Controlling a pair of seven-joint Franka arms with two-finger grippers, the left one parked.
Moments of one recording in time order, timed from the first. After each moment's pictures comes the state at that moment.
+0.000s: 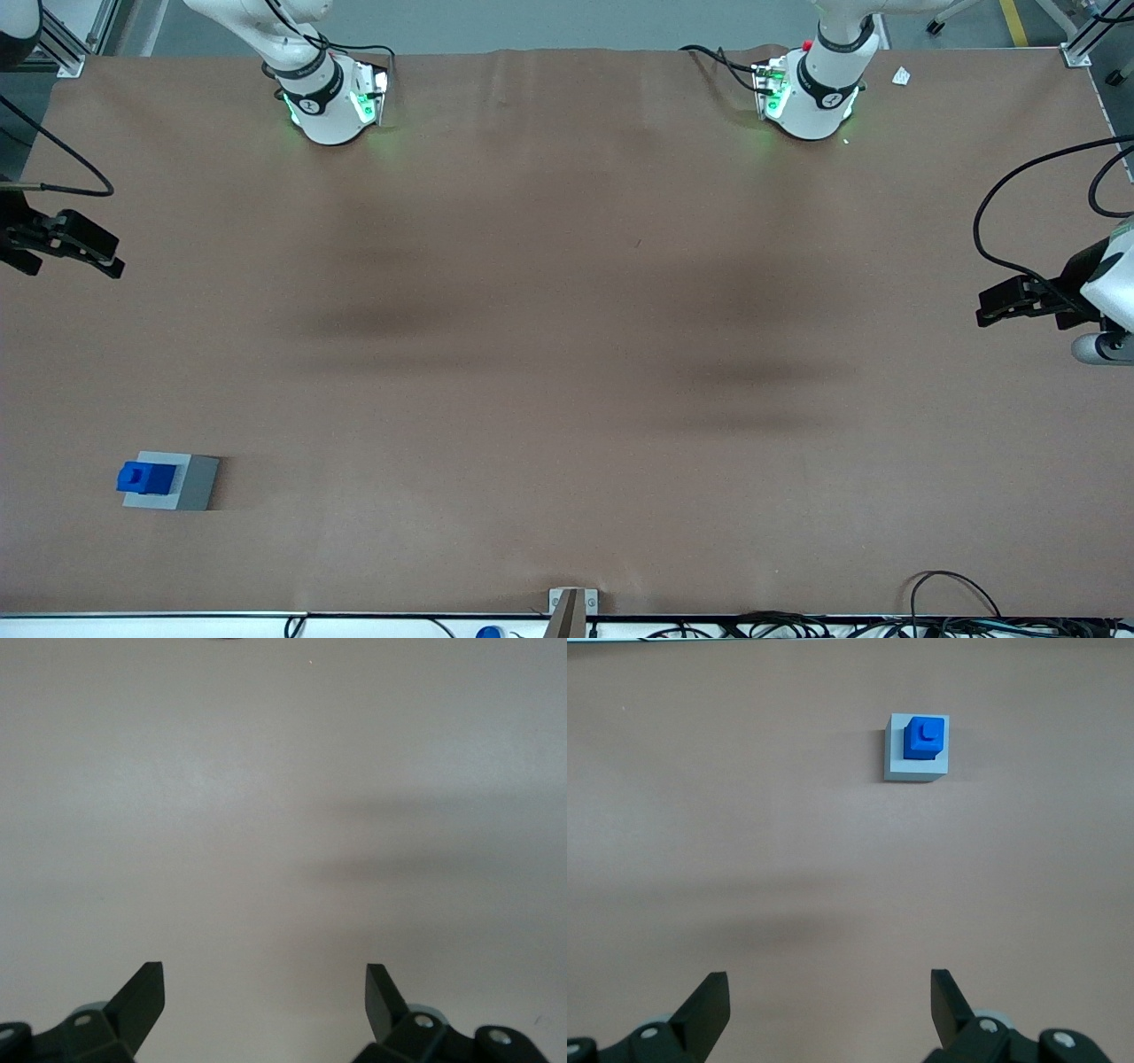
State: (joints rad) arm -0.10 0.02 0.07 -1.54 -0.04 1.65 0.01
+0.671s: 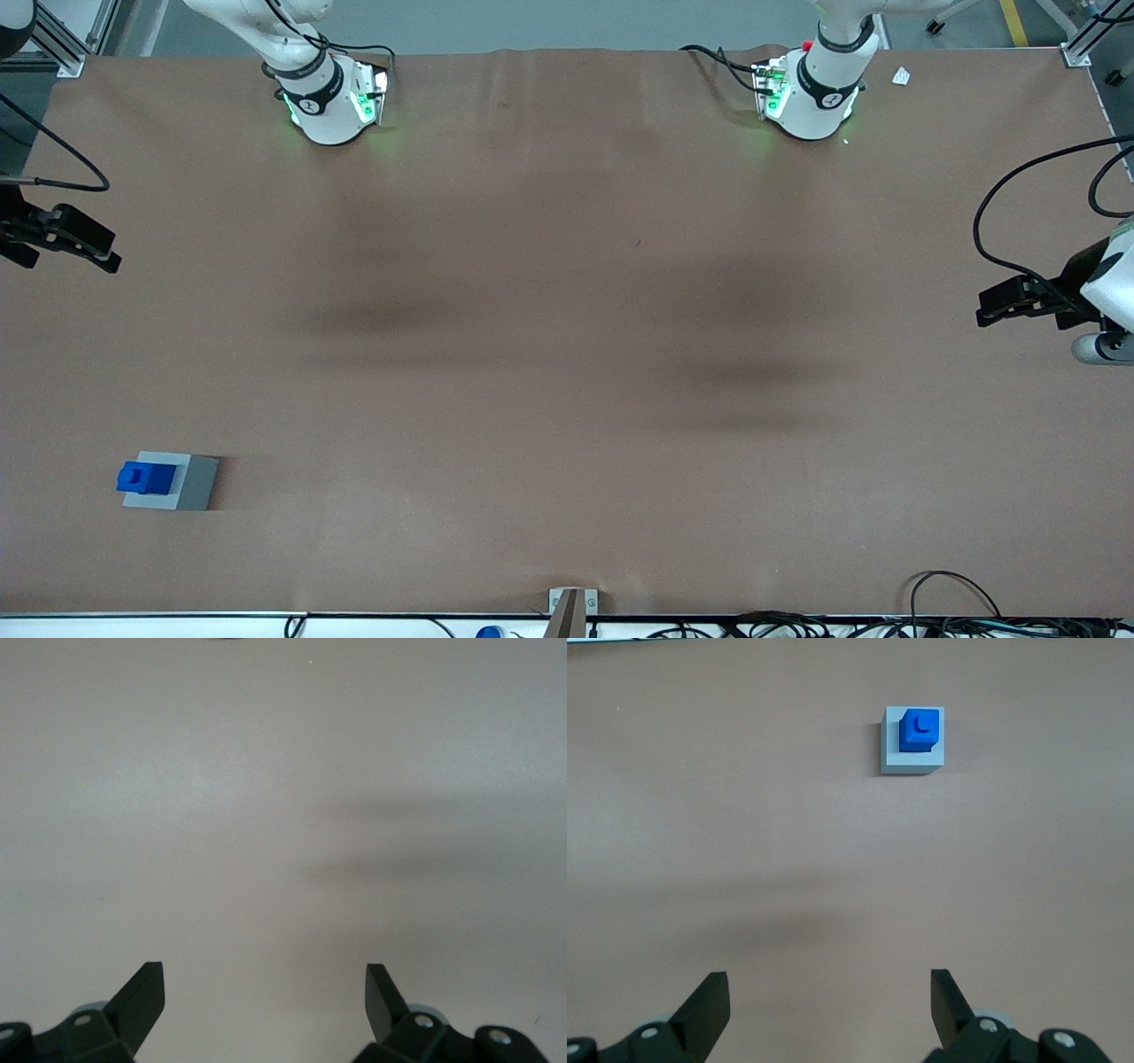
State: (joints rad) arm -0.10 0.02 0.06 -1.54 -0.04 1.64 0.03
